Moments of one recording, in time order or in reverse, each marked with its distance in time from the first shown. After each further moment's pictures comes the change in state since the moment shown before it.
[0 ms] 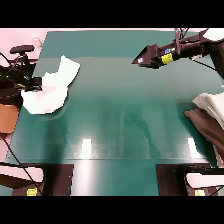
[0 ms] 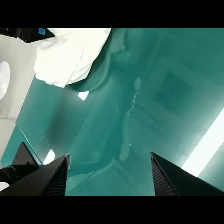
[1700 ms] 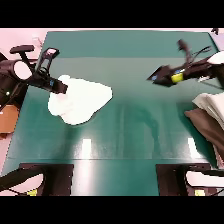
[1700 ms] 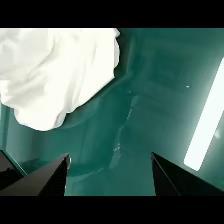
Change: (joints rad) left arm -0.414 0.381 -0.302 0.057 0.175 0.061; right arm -0.129 0.056 -0.426 0.009 -0.115 -0.100
